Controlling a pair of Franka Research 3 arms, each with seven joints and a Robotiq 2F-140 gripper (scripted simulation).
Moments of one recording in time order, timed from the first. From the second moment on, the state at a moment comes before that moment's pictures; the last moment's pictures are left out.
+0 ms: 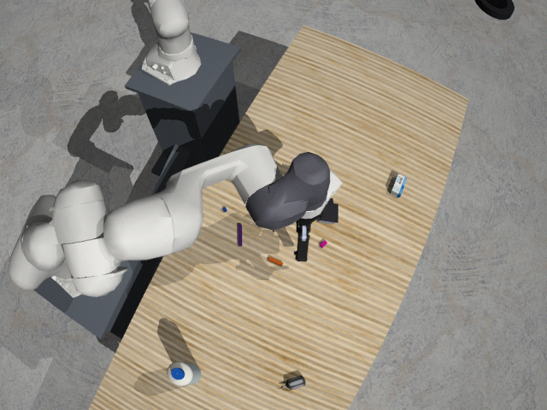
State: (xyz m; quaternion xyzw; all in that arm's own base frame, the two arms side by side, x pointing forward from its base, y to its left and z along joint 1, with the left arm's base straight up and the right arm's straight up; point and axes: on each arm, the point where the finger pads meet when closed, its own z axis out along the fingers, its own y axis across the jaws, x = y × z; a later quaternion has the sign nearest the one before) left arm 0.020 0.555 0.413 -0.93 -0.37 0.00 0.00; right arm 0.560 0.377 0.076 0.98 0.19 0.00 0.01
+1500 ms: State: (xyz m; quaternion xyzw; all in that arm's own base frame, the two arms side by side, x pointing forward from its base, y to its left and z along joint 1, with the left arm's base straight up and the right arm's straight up) left arm 0.020 0.555 0.413 -0.93 -0.37 0.00 0.00; right arm 0.577 0.383 0.079 0.84 0.53 0.00 0.00
